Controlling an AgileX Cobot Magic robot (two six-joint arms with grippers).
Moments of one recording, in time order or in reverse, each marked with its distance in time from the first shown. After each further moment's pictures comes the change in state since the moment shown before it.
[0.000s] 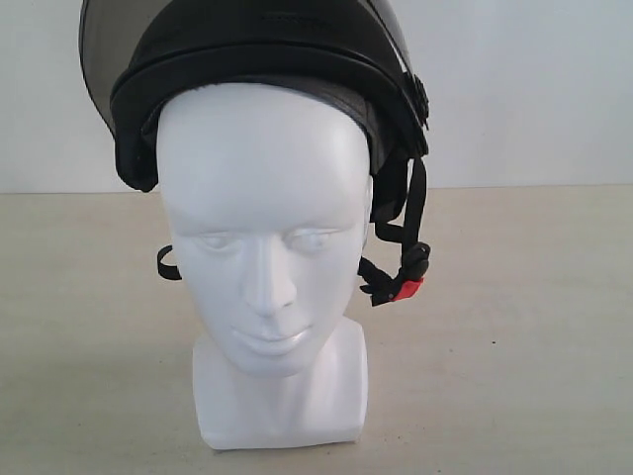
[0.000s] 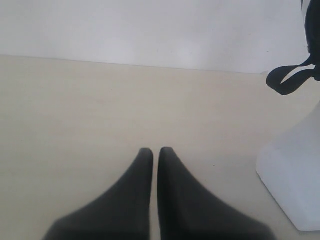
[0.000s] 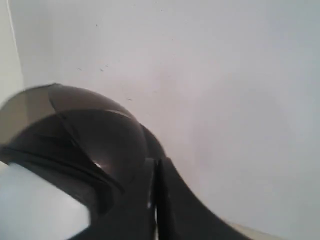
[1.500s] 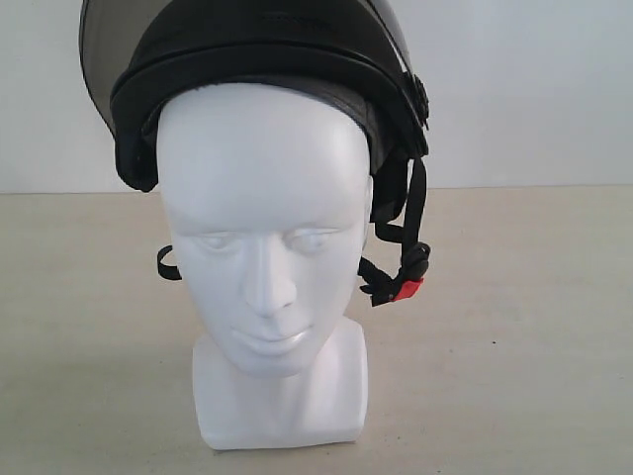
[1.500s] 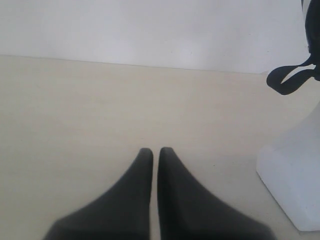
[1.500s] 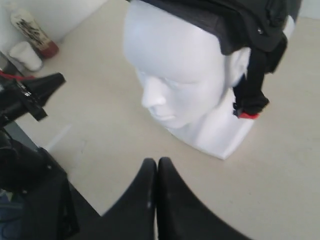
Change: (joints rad) left arm 0.000 0.000 0.000 0.000 0.000 0.000; right arm 0.002 0.155 -0.516 1.767 0.906 -1.397
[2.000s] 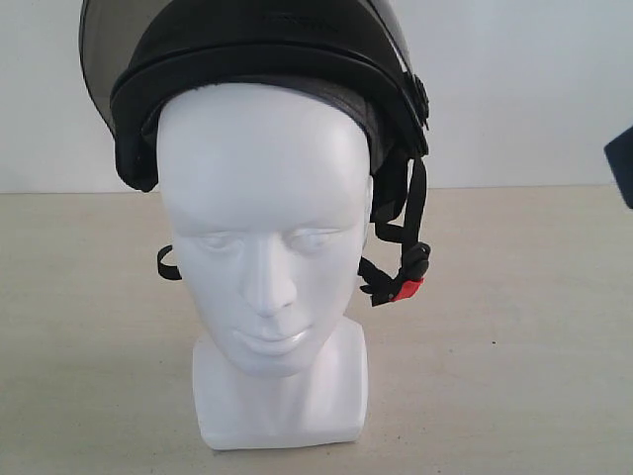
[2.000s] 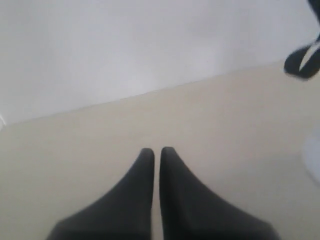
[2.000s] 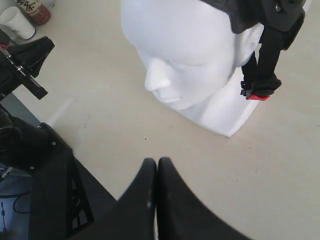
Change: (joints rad) left arm 0.000 0.000 0.000 0.127 -0.099 0.139; right arm 0.000 0.117 -0.108 0.034 0.106 -0.005
